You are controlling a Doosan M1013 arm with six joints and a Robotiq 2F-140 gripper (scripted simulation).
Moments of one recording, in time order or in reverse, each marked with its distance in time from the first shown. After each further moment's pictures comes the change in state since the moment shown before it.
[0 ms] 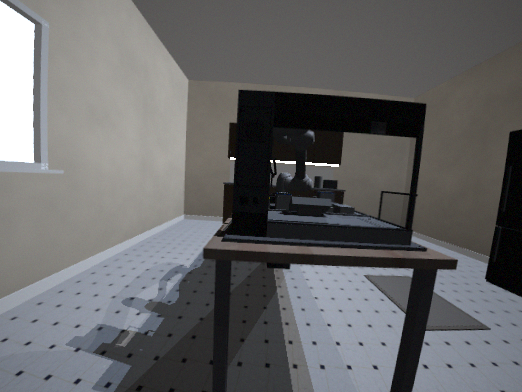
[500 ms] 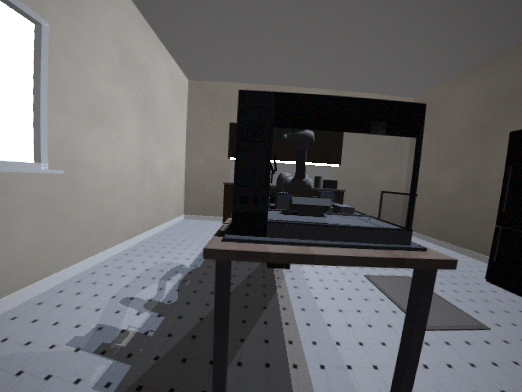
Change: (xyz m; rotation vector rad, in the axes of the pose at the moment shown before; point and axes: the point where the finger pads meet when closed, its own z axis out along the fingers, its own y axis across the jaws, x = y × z) arm 0.000 0.000 -0.021 0.000 0.000 0.000
